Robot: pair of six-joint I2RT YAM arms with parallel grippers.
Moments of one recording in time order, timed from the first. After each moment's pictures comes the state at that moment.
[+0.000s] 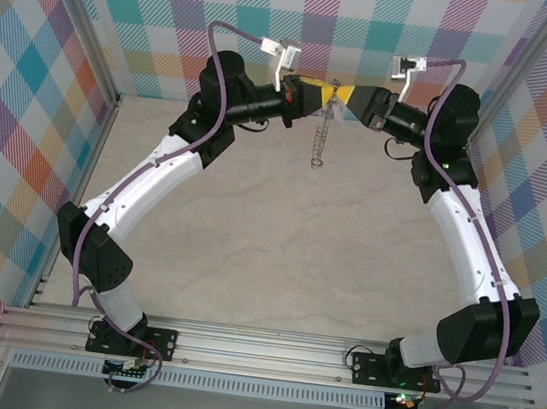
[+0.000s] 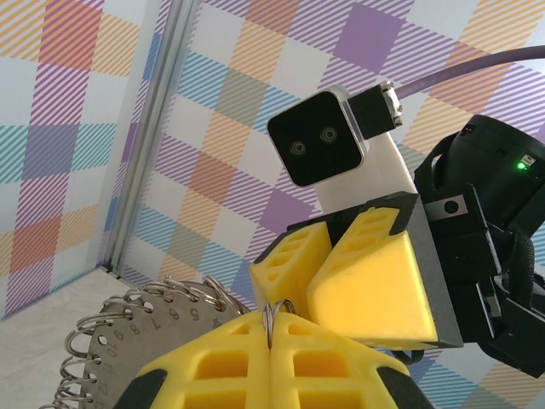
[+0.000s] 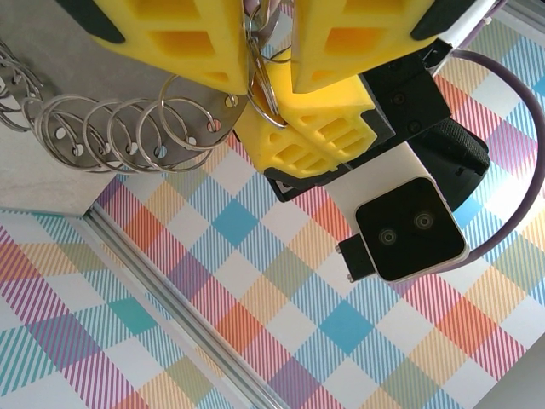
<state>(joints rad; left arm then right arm) -0.57 1.69 1.80 0.03 0.64 -0.44 0.24 1.46 1.53 0.10 -0.96 0.91</state>
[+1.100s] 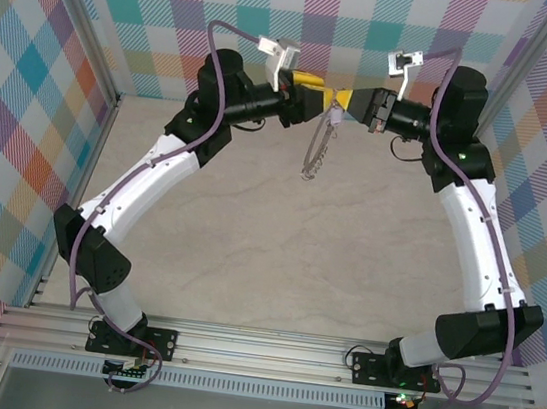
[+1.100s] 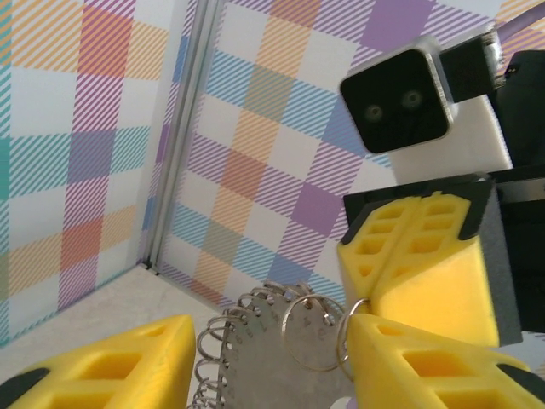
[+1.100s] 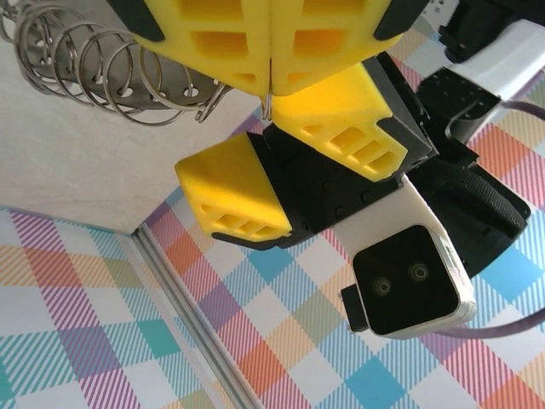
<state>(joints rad) -0.55 1.67 1.81 -0.06 0.59 -0.33 0.25 1.48 1.77 -0.40 -0.96 0.51</state>
